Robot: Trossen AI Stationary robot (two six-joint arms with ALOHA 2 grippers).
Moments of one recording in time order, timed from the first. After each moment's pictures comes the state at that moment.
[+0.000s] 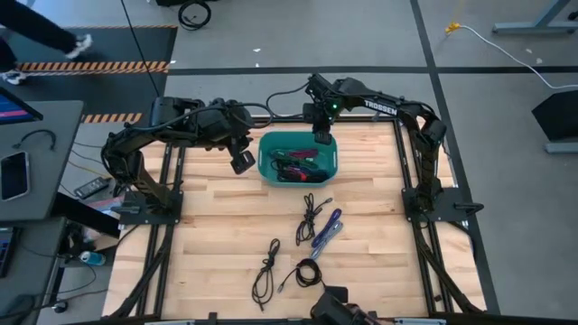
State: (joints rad) left arm 0.03 1.68 2.32 -1.57 -0.42 -0.28; right arm -0.64 1.94 1.72 -0.99 -0.20 -0.53
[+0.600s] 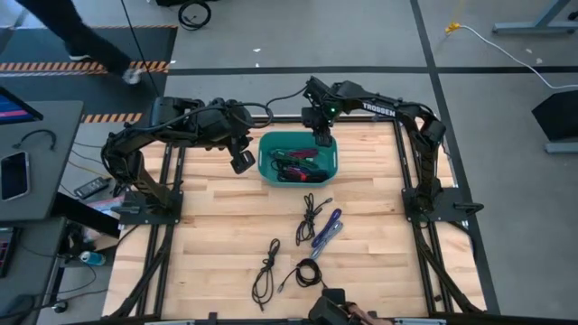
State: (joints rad) left arm 0.03 1.68 2.32 -1.57 -0.43 -0.28; right arm -0.62 1.95 1.70 -0.97 -0.16 -0.59
